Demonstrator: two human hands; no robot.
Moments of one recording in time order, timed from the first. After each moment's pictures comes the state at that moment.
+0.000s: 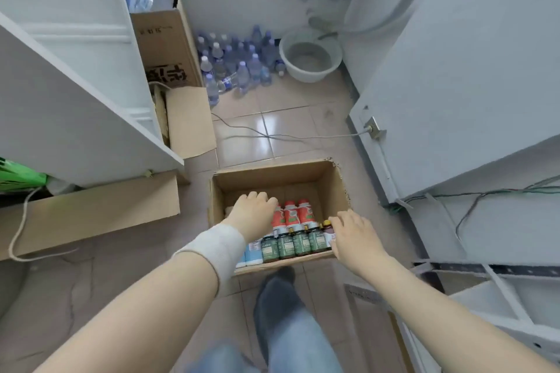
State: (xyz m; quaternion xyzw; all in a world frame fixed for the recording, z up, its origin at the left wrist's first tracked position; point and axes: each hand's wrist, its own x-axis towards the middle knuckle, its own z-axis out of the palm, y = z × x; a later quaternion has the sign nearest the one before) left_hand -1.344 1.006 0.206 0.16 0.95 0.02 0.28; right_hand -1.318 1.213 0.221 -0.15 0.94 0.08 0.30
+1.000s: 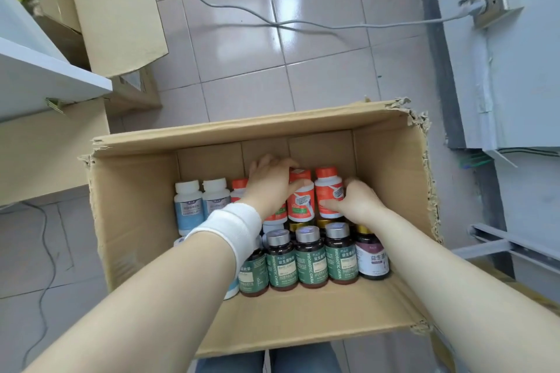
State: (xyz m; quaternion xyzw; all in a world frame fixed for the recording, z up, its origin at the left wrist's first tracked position) left_hand -1.453 1.072 -0.125 -0.04 0.91 0.23 0.35; right_hand -1.463 1.245 -0.114 0.13 0.82 -0.25 0.50
